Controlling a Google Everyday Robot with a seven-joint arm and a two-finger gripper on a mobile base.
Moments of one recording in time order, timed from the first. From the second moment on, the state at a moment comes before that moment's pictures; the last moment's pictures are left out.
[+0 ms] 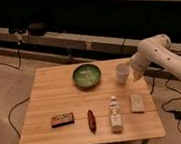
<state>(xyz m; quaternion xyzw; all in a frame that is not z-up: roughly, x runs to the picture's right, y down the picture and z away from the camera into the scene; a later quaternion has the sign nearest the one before) 0.250 0.025 0.817 -0.17 -0.11 -0.14 0.97</state>
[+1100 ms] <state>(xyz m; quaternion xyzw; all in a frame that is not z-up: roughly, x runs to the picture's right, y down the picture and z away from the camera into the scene) 0.257 0.043 0.883 -0.22 -0.11 -0.12 0.96</state>
